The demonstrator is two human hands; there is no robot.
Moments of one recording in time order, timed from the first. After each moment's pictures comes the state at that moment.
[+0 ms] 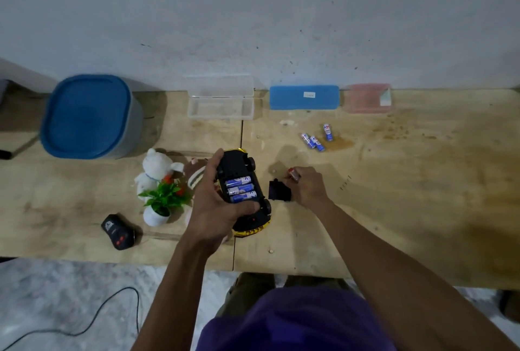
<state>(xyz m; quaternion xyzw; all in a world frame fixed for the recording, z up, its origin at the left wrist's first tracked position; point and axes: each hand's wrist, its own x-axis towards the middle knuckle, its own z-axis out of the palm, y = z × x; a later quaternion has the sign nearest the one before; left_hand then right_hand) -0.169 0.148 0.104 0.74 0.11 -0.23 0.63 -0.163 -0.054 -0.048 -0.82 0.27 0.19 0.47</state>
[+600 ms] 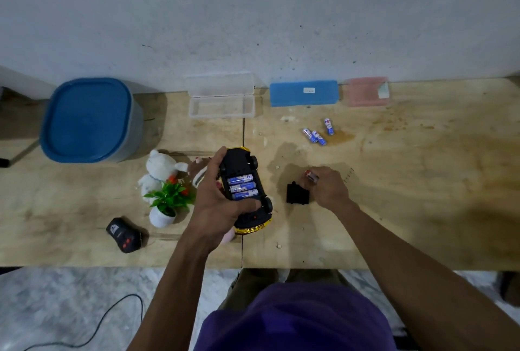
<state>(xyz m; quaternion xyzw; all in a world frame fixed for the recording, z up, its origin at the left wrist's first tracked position) -0.168 0.164 0.109 0.73 0.09 -0.25 0.63 -0.191 -0.079 -0.052 -0.87 0.22 0.17 0.40</state>
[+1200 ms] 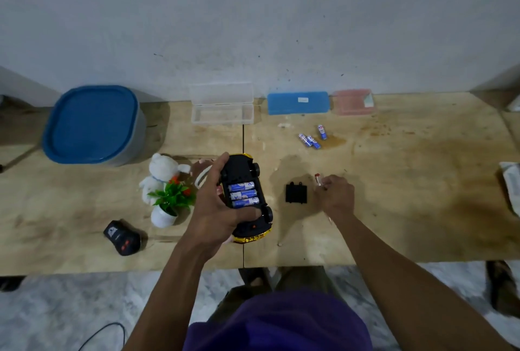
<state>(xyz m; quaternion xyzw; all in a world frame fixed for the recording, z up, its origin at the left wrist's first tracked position) -0.199 0.193 0.117 0.69 0.05 -0.27 0.67 -0.227 -0.068 -0.043 -0.85 0.39 0.03 0.35</state>
